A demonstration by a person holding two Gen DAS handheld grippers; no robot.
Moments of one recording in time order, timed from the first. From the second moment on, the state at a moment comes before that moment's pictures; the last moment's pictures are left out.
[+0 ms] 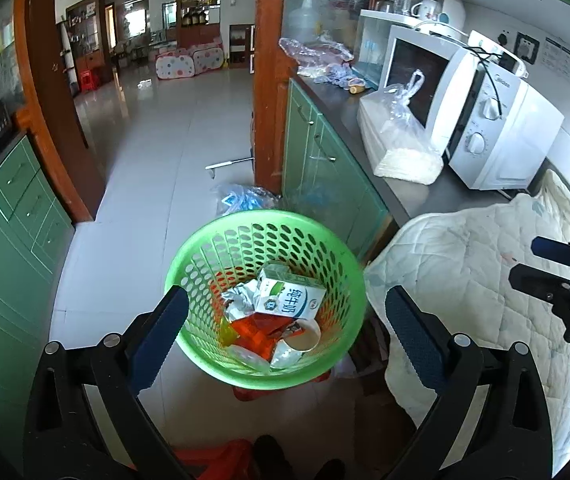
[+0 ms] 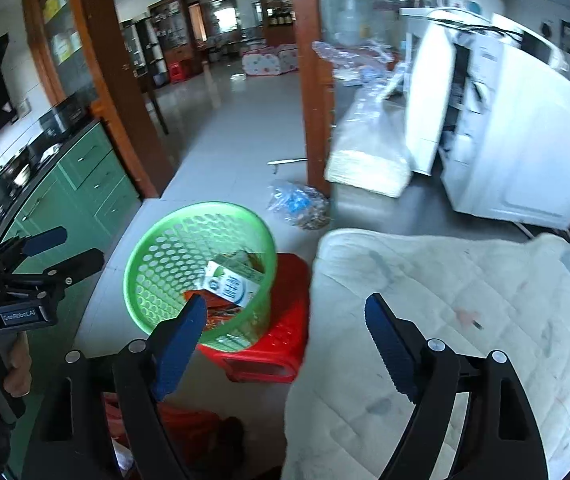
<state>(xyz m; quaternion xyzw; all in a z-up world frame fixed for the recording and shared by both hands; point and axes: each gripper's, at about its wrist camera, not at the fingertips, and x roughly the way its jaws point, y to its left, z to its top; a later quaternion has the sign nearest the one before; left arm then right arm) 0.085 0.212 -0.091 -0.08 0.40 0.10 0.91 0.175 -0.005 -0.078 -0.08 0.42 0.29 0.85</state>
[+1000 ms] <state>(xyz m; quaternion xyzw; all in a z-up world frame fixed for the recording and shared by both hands) 0.061 0.084 -0.039 0.00 0.36 0.03 0.93 0.108 -0.153 -0.045 -0.01 0.39 0.14 0.91</state>
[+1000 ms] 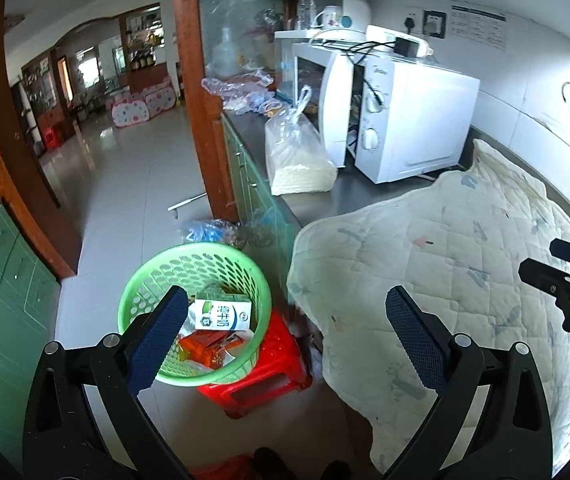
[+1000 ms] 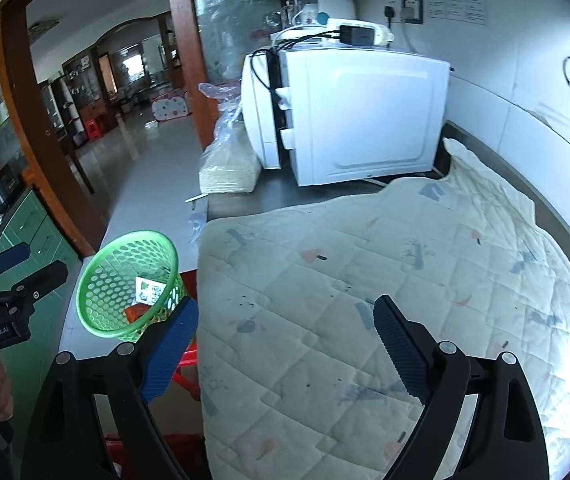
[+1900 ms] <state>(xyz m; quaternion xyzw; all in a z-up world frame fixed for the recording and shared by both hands) 0.044 0.050 -0.019 0.01 0.34 0.03 0.94 0.085 -0.183 -0.020 0.00 0.36 0.11 0.93</state>
